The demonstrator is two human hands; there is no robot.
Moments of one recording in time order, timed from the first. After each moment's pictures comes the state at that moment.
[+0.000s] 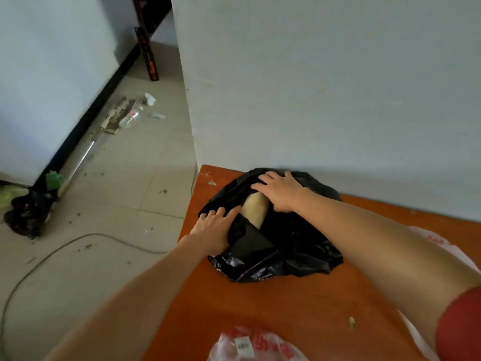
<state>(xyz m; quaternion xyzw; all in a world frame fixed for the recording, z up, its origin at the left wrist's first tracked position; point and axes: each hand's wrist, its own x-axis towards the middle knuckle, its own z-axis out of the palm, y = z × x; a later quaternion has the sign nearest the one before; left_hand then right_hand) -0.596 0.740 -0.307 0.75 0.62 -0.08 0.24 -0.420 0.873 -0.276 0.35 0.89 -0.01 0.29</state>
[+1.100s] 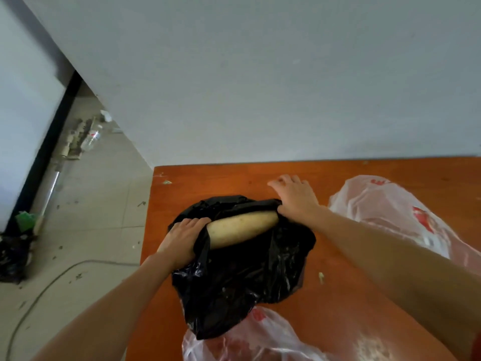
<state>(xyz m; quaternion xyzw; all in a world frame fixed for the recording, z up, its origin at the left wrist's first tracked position) -0.566 0.713 -0.330 0.80 0.55 -0.06 0.23 -0.269 0.792 -0.282 0.59 0.79 -0.11 0.12</state>
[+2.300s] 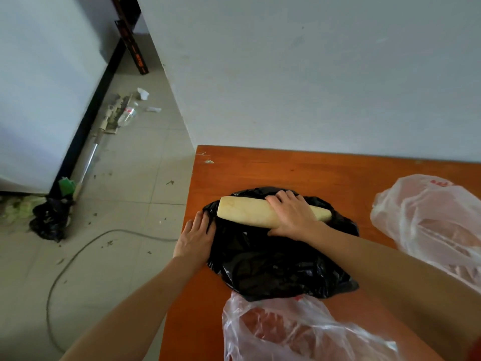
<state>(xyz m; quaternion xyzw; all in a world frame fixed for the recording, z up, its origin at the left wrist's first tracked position) -0.616 0.648 -0.358 0.76 0.62 -0.19 0.10 -0.365 0.747 -0.334 0.47 0.86 -0.13 0.15</state>
